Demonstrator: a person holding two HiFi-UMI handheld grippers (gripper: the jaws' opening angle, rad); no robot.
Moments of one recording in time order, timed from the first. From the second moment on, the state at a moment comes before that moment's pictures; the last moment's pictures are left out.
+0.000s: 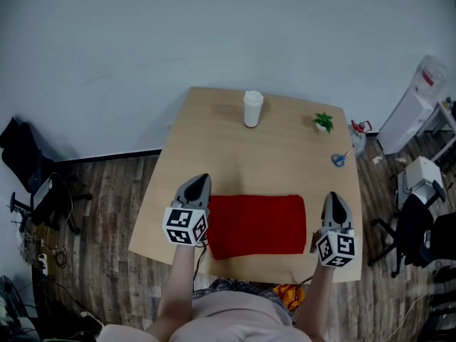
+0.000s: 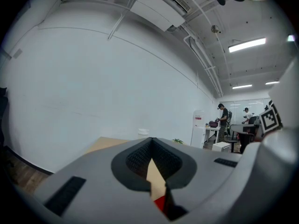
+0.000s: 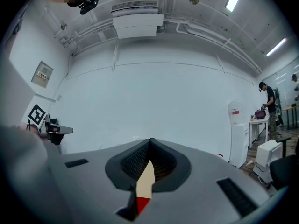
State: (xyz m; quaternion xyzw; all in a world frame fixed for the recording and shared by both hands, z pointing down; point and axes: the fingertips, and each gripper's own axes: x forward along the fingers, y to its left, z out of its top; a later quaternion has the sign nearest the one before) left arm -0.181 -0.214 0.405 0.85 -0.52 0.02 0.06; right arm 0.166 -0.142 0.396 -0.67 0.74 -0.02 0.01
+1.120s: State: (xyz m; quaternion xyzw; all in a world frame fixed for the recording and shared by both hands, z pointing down) left arm -0.177 -0.215 0.409 0.85 -0.52 0.03 0.06; right arm 0.167 -0.144 0.399 -0.67 0.74 -0.02 0.00
